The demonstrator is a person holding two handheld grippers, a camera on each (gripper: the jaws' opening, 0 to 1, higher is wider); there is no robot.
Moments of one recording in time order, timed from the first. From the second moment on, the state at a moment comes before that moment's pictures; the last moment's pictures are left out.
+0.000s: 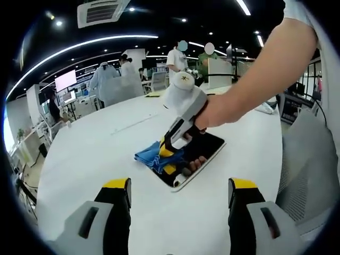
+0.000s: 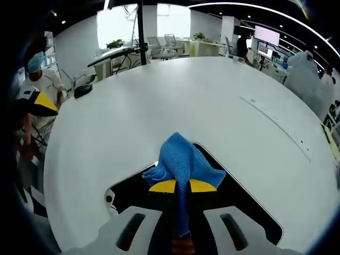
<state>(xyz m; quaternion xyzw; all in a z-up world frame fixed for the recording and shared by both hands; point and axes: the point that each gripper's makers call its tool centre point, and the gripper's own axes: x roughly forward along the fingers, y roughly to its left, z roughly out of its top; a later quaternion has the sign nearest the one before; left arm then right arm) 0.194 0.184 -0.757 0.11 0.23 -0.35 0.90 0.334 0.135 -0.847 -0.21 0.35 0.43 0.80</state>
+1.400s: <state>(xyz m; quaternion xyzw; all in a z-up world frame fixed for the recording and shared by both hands) 0.191 0.180 -0.753 0.12 0.22 -0.35 0.90 0.302 0.145 -0.847 -0.21 0.35 0.45 0.79</state>
